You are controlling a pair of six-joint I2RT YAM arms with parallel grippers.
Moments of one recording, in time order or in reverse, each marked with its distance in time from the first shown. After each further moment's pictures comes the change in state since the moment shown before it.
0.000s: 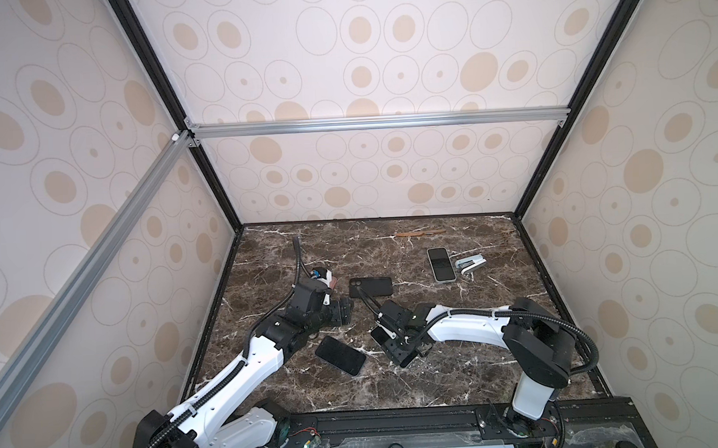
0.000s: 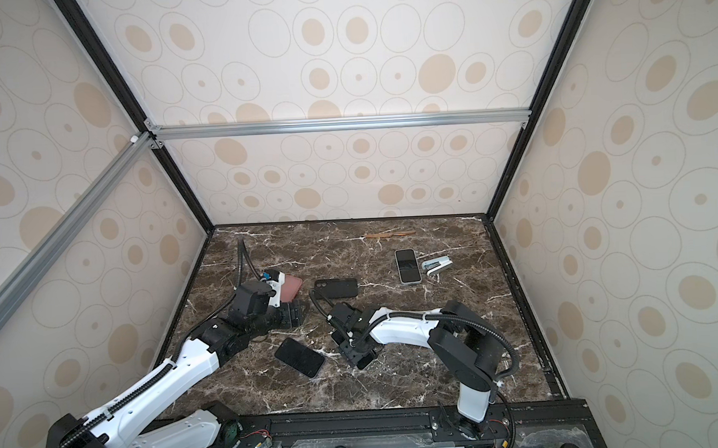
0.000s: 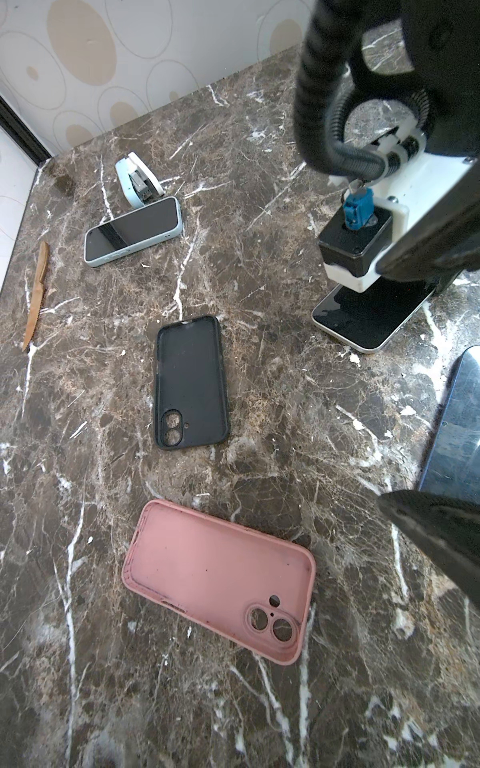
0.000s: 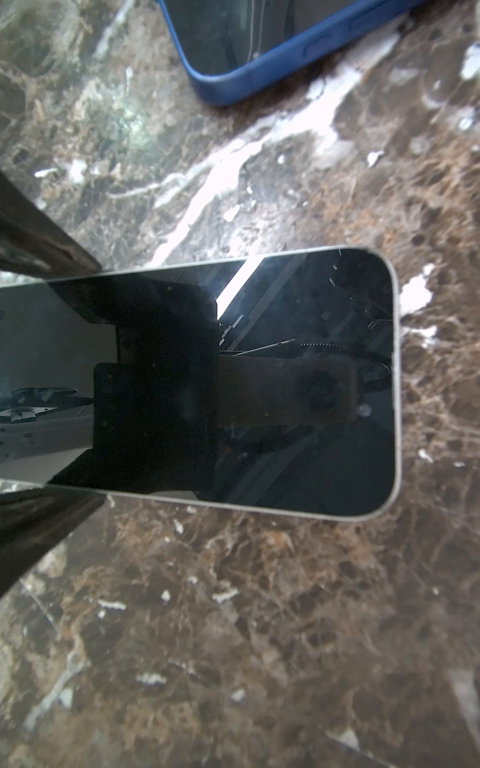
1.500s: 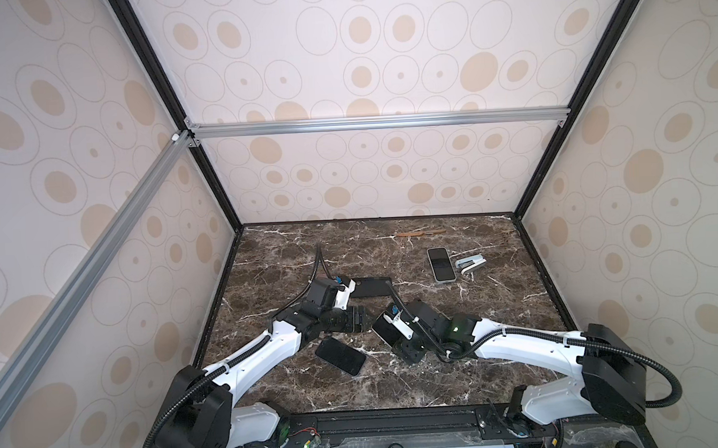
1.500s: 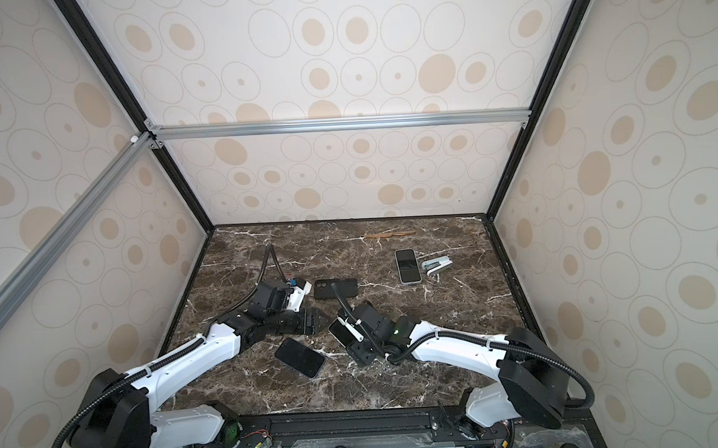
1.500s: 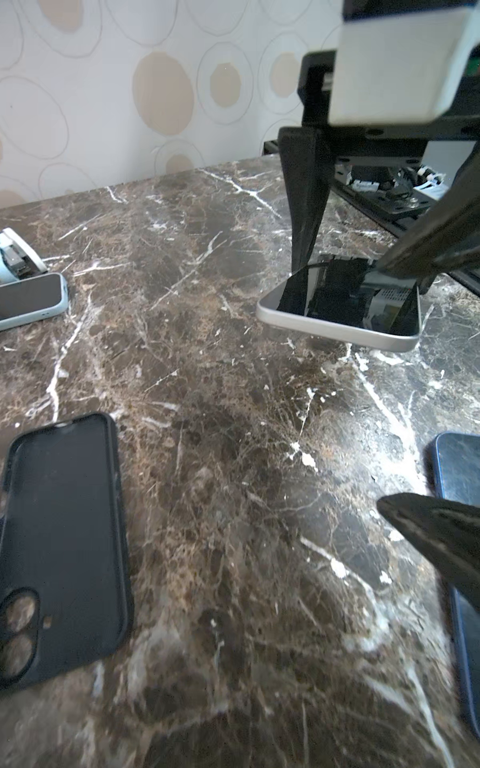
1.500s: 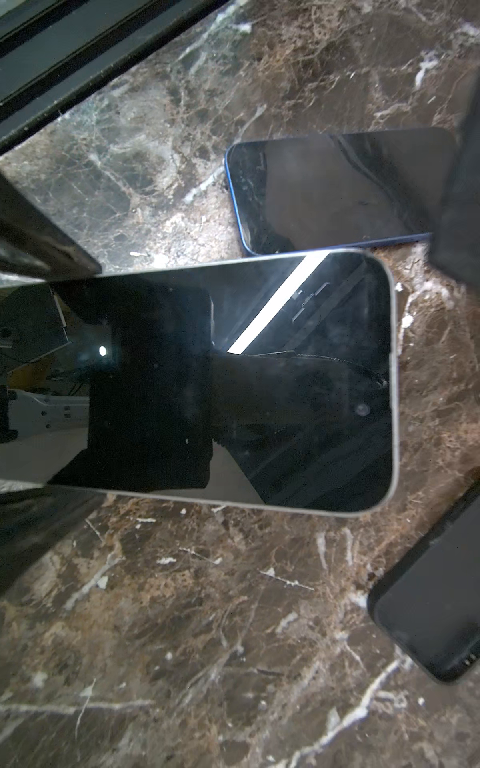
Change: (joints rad) left arm 0.000 0.215 -0.014 0.121 0.436 -0.007; right arm 0.000 -0.391 -0.235 0.196 -0.011 -0.146
